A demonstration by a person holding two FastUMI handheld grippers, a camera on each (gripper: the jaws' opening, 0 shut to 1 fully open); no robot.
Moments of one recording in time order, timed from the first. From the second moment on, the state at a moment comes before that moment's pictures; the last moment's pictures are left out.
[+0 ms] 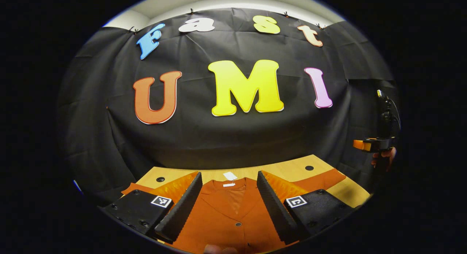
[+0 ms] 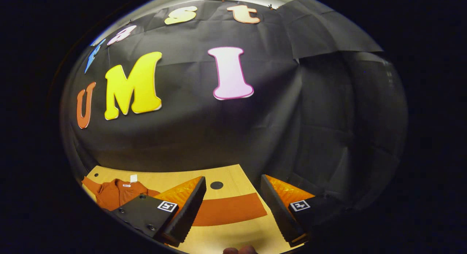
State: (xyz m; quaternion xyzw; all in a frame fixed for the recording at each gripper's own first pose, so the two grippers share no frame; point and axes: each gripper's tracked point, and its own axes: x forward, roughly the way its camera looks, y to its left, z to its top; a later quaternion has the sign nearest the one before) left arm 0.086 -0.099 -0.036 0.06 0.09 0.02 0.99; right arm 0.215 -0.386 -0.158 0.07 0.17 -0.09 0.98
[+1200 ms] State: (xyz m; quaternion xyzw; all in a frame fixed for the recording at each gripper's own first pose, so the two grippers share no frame) left arm 0.142 -0.150 -0.065 0.12 0.16 0.00 0.98; right arm 0.278 -0.451 -0.393 0.13 0.37 -0.03 0.92
